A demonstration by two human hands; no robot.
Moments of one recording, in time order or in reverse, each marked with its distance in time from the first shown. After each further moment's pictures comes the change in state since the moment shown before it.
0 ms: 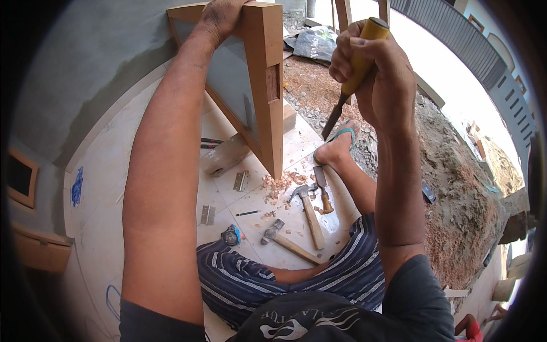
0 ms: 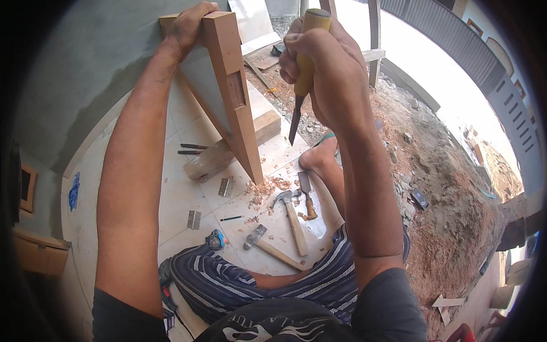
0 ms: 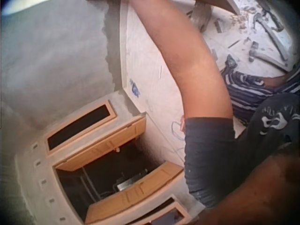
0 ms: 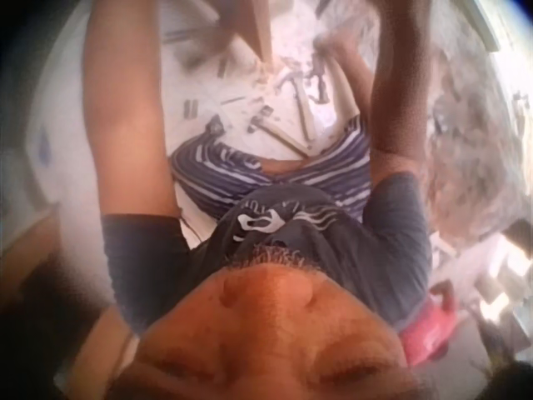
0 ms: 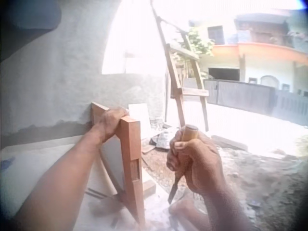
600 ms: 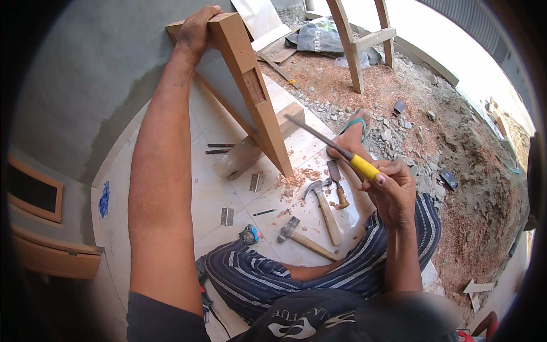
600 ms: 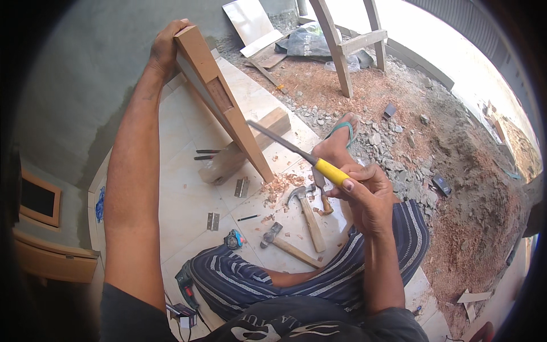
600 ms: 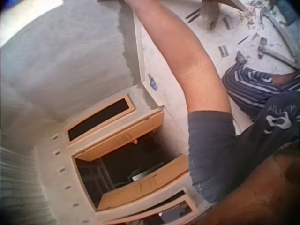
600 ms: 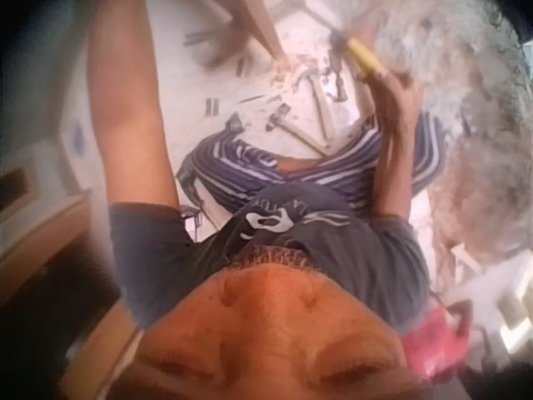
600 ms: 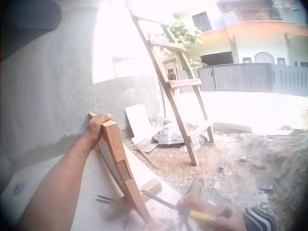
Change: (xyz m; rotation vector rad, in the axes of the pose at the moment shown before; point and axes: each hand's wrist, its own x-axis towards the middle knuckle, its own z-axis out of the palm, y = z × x) left_hand -0.002 0.027 0.016 -0.339 -0.015 -0.319; right_hand -0.232 0.012 -0.072 0.220 0.475 0.450
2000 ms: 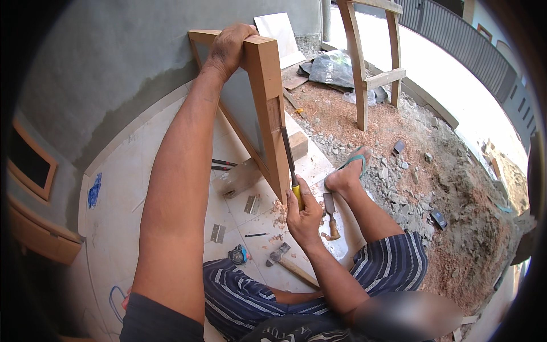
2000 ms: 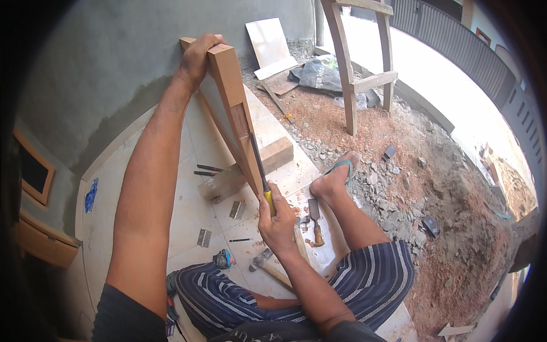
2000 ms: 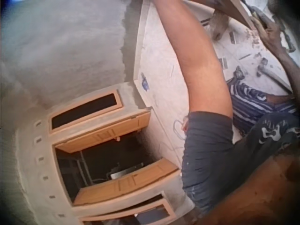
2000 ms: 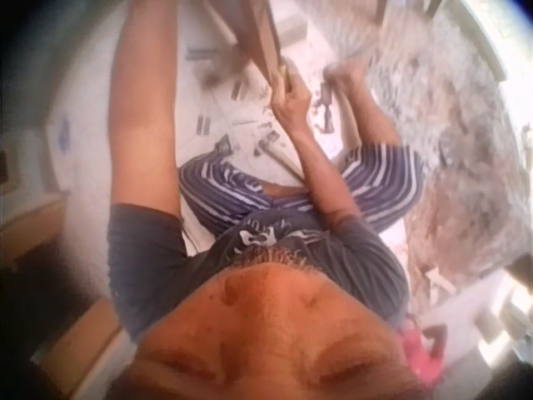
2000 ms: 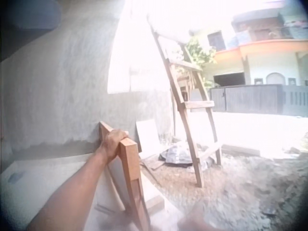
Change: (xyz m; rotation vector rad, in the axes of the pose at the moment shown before) left_hand 0.011 -0.031 0.002 0.439 0.035 0.461; right_hand 0.041 0.151 0.096 -0.774 0.087 -0.444
